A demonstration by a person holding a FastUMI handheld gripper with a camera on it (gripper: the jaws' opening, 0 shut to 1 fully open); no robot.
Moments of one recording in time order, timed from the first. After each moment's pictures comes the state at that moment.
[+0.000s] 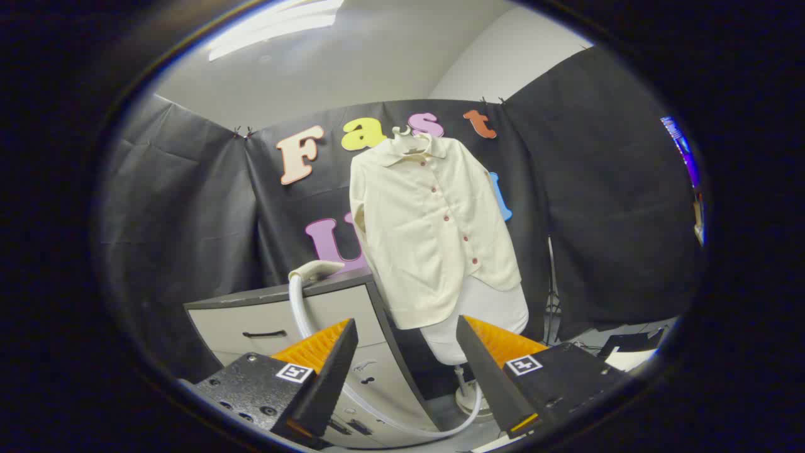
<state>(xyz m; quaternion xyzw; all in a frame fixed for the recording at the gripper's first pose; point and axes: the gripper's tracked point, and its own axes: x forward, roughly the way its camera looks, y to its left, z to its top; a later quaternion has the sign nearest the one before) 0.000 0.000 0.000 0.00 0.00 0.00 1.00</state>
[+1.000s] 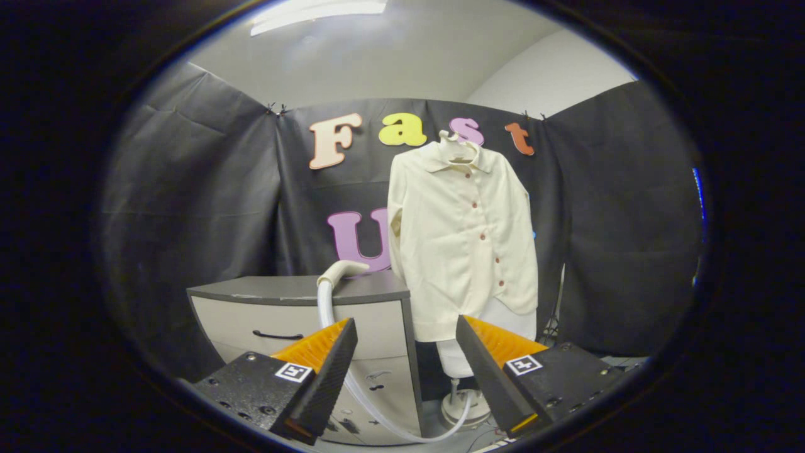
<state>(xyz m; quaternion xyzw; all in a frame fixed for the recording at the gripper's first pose) 0.026 0.064 0.030 -0.09 0.02 0.02 1.00</state>
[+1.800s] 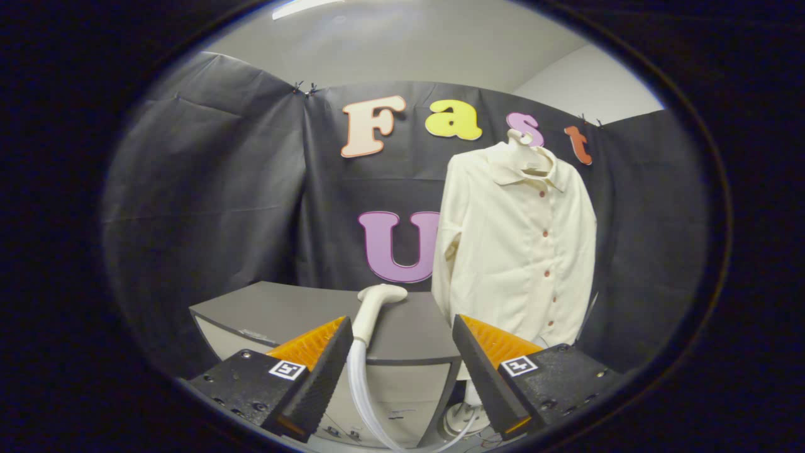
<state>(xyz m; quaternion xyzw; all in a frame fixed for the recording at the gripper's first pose) 0.151 0.174 0.073 -0.14 0.07 0.11 0.98</state>
